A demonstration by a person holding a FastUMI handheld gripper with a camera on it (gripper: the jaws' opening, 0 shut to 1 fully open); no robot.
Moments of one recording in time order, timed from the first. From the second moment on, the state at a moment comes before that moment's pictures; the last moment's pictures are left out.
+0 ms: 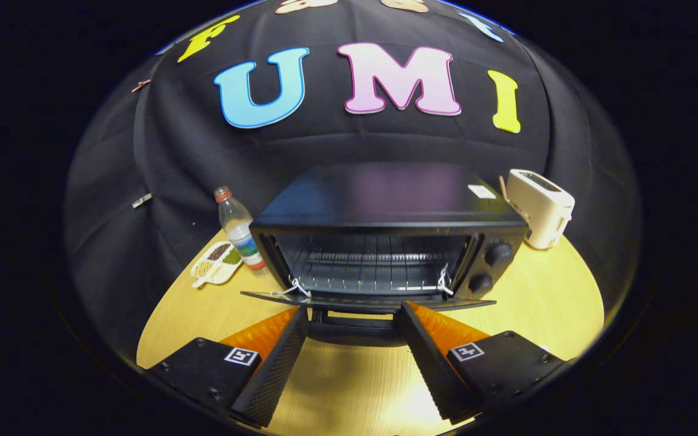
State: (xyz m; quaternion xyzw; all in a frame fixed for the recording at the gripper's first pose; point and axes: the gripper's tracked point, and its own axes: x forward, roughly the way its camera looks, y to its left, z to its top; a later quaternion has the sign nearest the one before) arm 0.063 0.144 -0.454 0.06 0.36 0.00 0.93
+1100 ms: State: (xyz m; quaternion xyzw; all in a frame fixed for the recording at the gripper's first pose) arm -0.012 0.082 -0.451 0.12 0.45 0.02 0.89
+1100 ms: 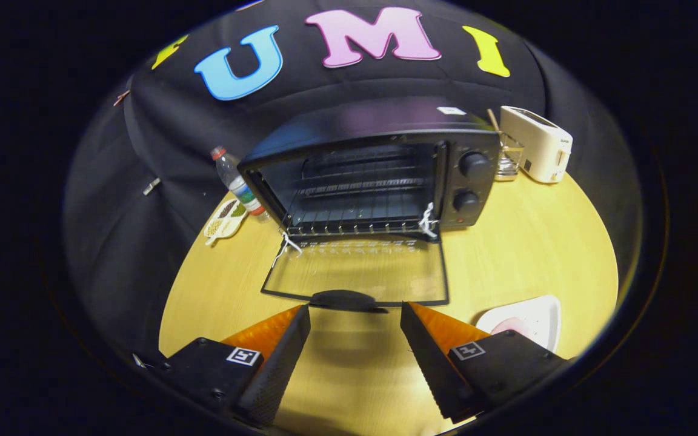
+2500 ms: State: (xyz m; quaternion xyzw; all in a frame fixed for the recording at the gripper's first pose) arm -0.112 -0.176 -0.567 0.06 0.64 -0.06 0.77
